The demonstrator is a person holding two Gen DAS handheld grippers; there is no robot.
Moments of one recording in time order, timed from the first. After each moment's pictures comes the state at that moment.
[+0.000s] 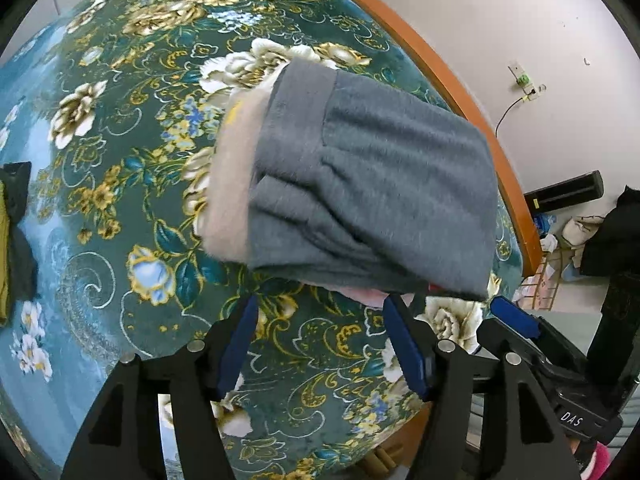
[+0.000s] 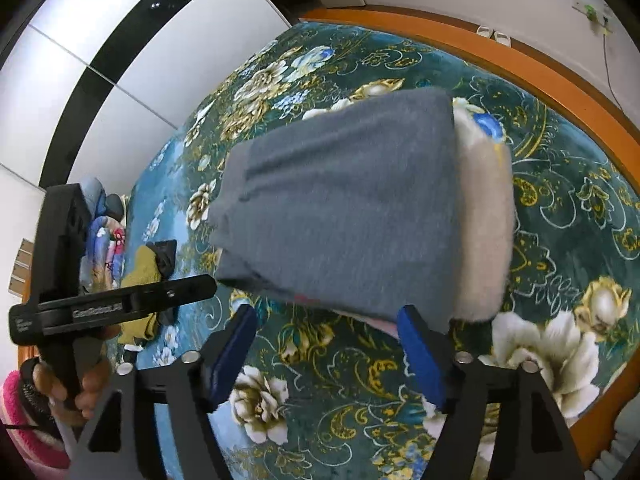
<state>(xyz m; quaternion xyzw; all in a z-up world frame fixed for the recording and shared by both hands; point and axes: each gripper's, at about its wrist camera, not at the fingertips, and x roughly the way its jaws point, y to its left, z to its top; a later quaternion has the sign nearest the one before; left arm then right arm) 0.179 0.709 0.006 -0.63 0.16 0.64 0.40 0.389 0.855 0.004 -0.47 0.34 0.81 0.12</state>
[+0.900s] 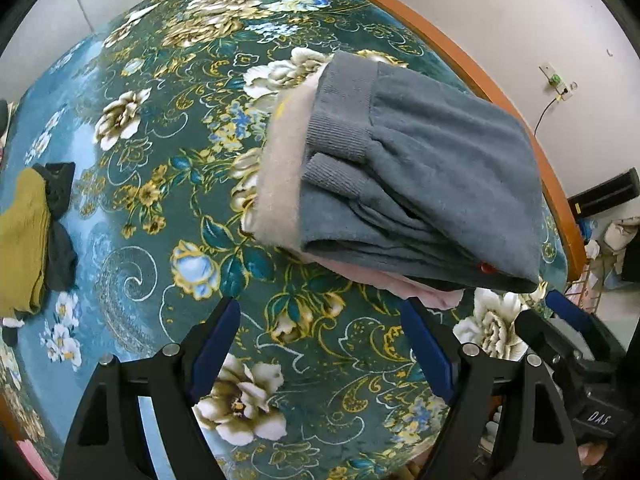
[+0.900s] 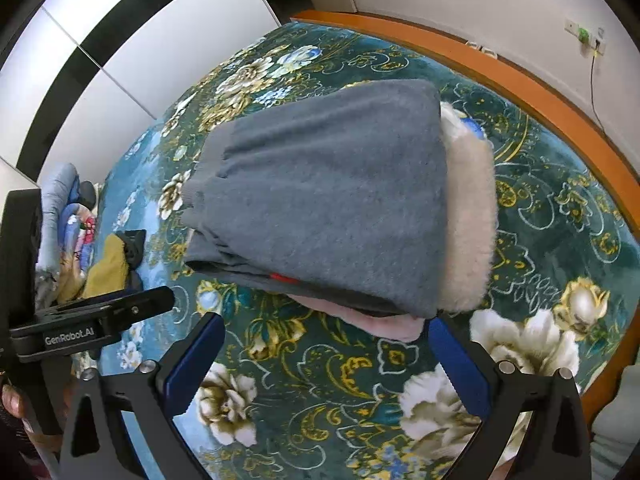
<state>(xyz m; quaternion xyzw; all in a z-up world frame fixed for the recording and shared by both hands) 0.185 0.690 -0.002 -0.59 0.21 0.70 0.35 0.389 0.845 -0.009 -0.48 0.29 0.81 0.16</state>
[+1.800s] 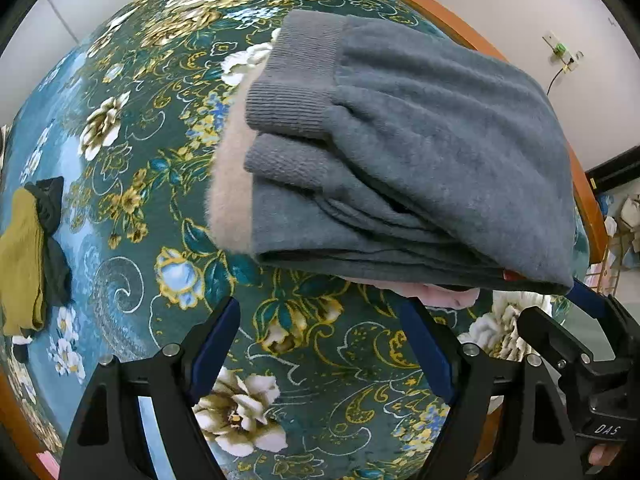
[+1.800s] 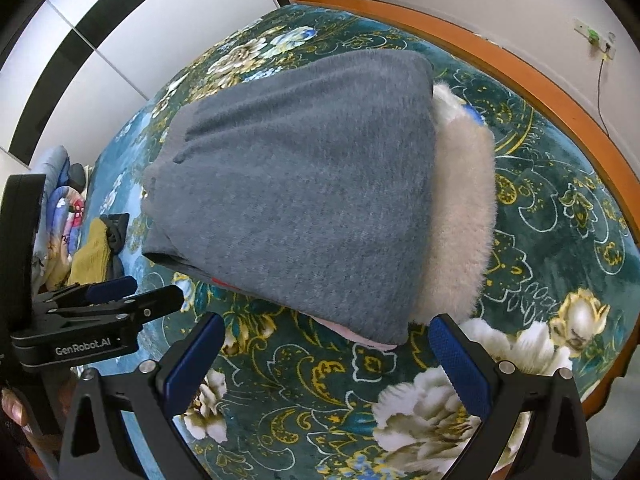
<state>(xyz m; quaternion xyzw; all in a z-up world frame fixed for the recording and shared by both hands) 0.202 0.725 -0.039 -0.59 0.26 0.68 0.35 0.380 0.868 -0.043 -0.51 0.28 0.80 0.15</state>
